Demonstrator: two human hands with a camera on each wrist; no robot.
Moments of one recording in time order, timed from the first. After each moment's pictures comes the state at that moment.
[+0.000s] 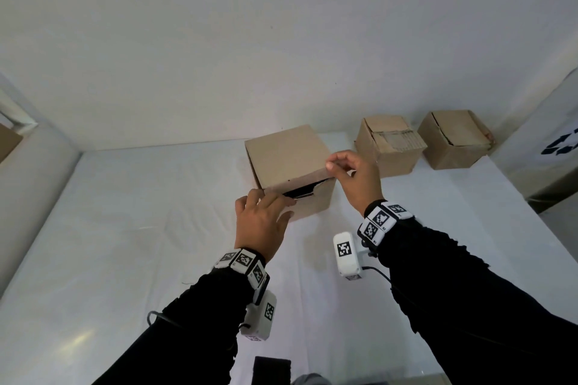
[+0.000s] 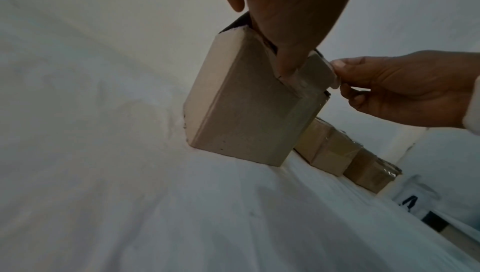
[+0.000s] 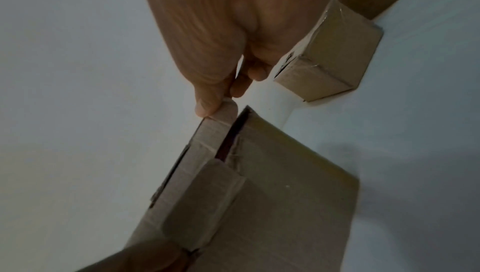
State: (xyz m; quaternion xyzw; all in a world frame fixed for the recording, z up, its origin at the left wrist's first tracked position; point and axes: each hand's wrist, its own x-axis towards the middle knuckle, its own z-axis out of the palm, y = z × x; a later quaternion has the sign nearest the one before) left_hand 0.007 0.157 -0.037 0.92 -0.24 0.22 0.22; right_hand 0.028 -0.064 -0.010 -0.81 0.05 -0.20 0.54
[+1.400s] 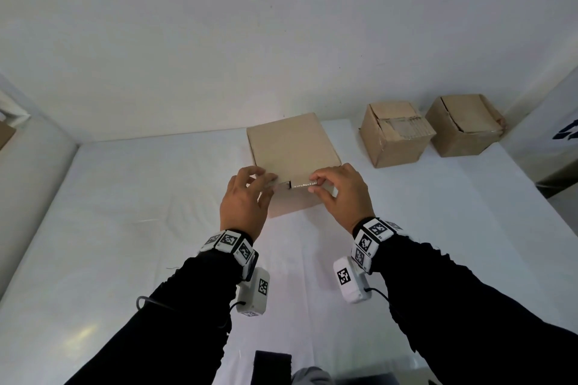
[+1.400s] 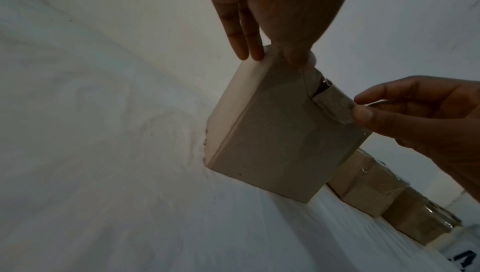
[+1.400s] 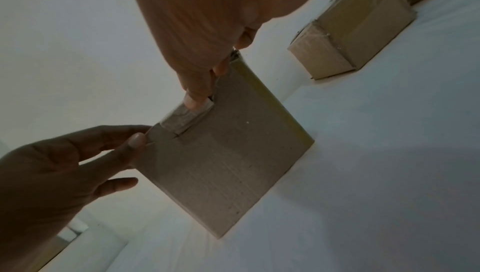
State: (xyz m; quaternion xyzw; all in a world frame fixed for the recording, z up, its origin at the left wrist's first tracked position) left_hand 0.039 0.181 -0.047 0.91 -0.18 0.19 0.31; right_hand 0.004 -0.035 -0.043 -0.90 -0.05 -0.23 0.36
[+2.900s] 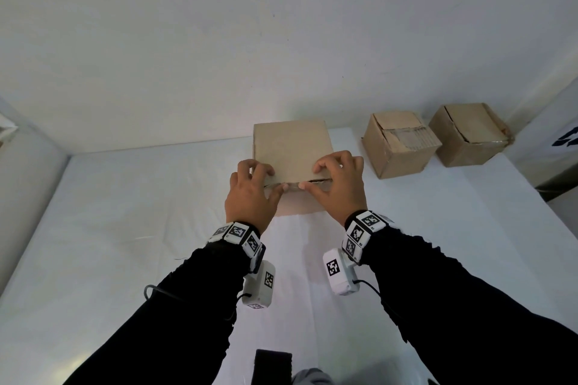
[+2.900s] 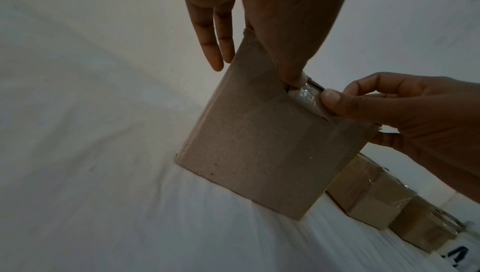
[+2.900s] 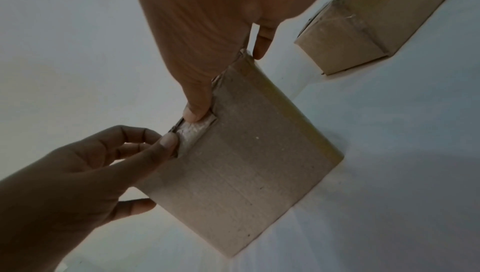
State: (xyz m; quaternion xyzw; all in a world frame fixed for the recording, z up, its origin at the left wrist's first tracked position) left_hand 0.079 0.169 -0.032 0.94 -0.13 0.11 0.29; right_hand 0.051 -0.024 -0.037 -0.92 0.03 -0.23 0.32
